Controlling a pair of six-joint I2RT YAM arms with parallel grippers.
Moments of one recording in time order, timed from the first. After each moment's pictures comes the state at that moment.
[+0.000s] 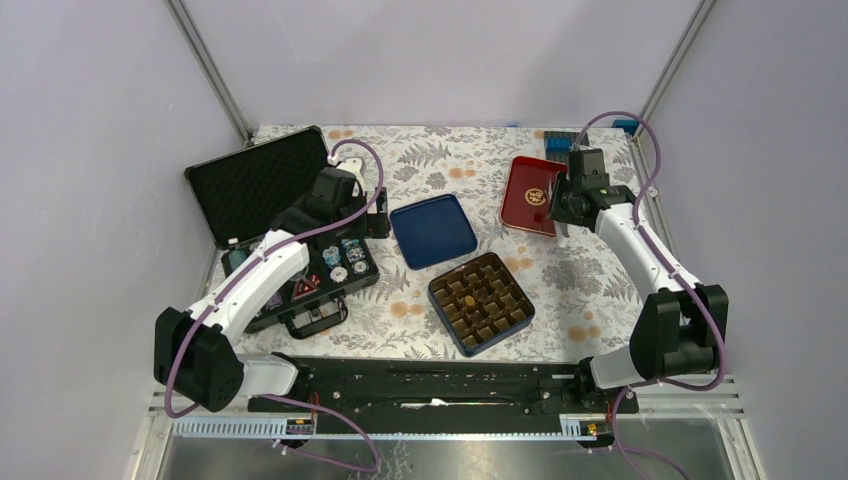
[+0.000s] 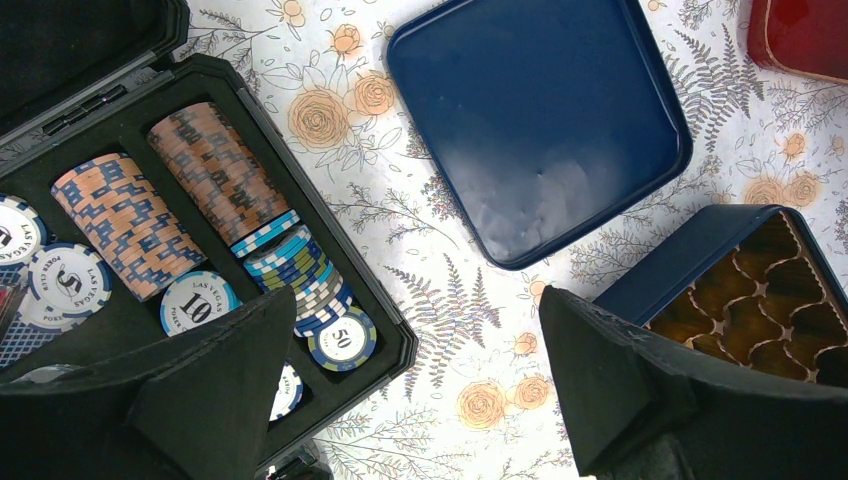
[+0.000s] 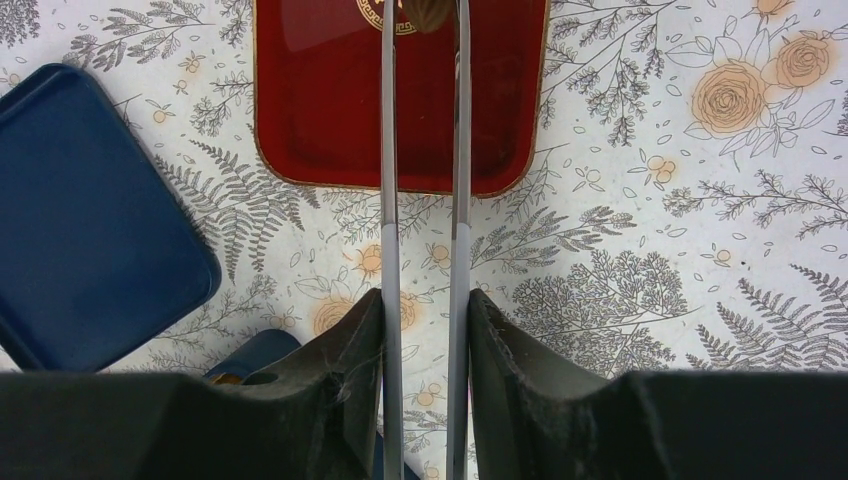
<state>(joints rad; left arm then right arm) -0.43 1.30 1.07 -0.52 -0.06 -0.35 0.14 1.46 1.16 -0.59 0.13 0.32</state>
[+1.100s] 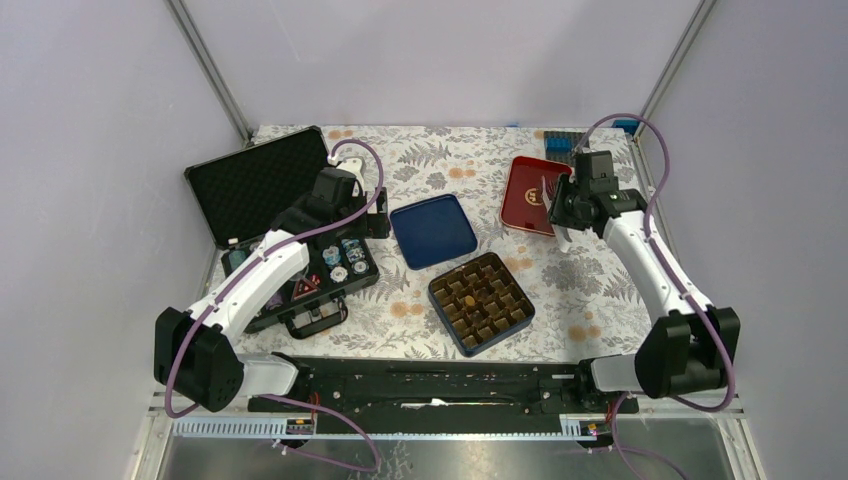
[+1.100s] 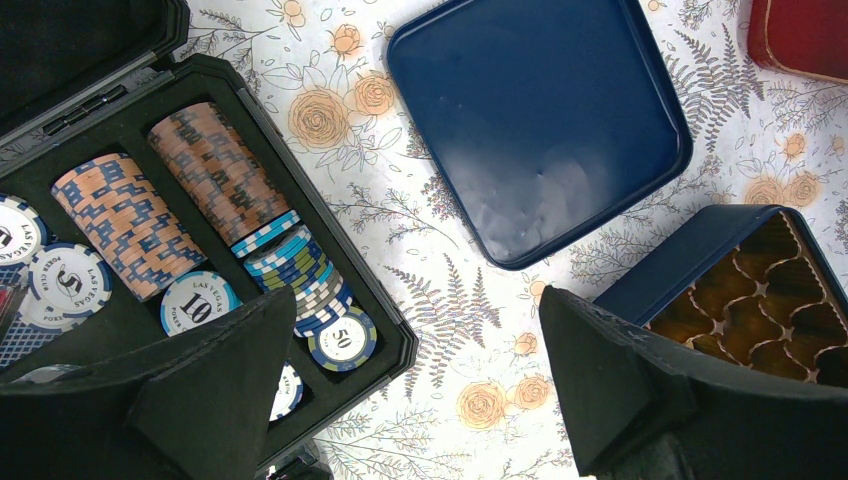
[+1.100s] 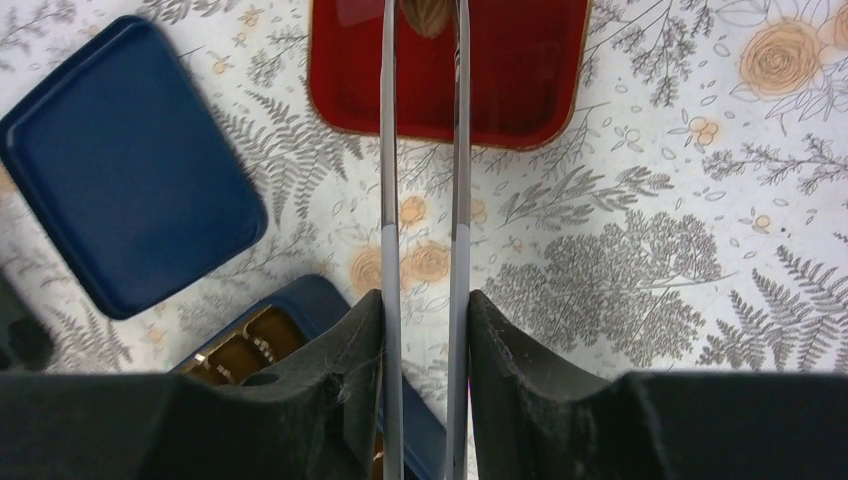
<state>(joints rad) -0.43 1.30 1.07 -0.52 -0.06 -0.35 0.14 1.38 1.16 -0.67 0.04 0.34</state>
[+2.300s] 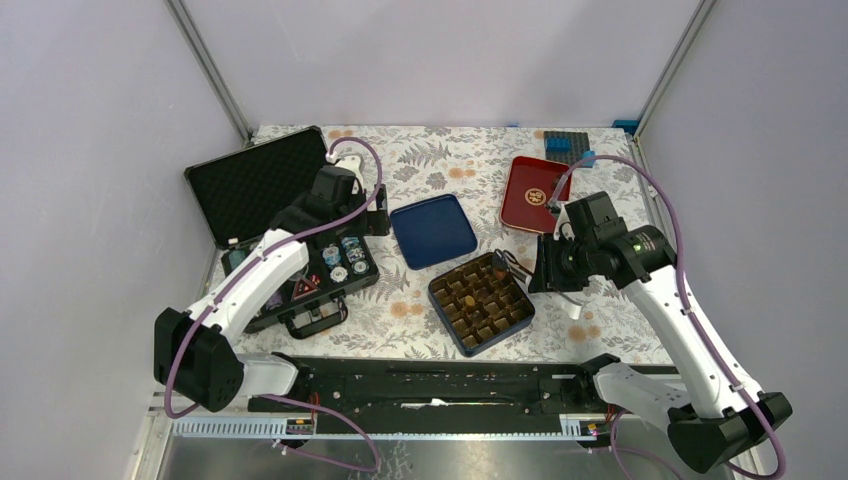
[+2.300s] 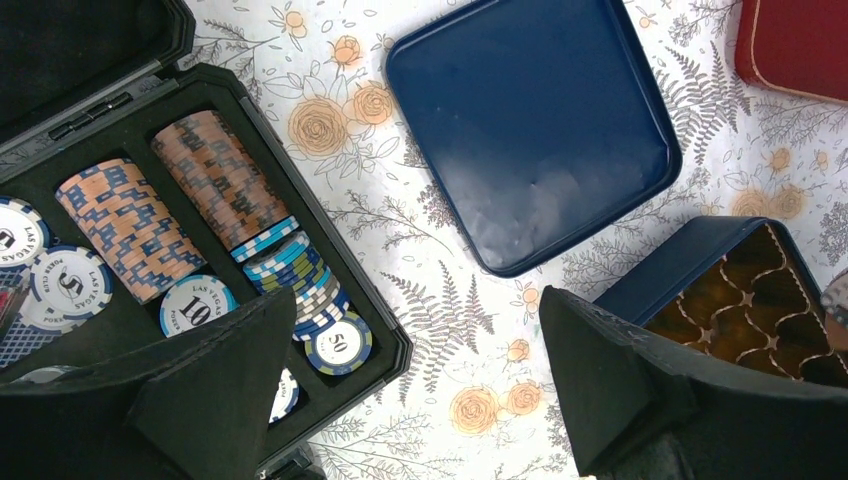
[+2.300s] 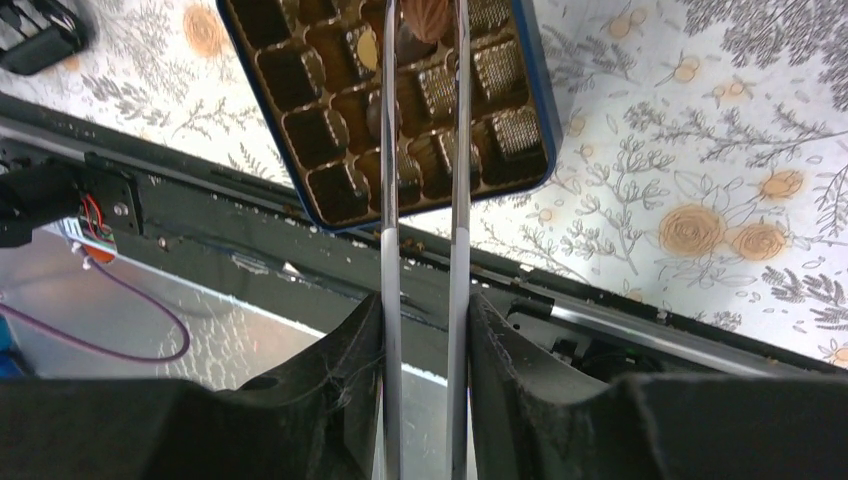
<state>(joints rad) -0.43 1.30 1.08 -0.52 -0.06 -0.36 0.40 1.03 1.17 -1.22 -0.20 0.36</state>
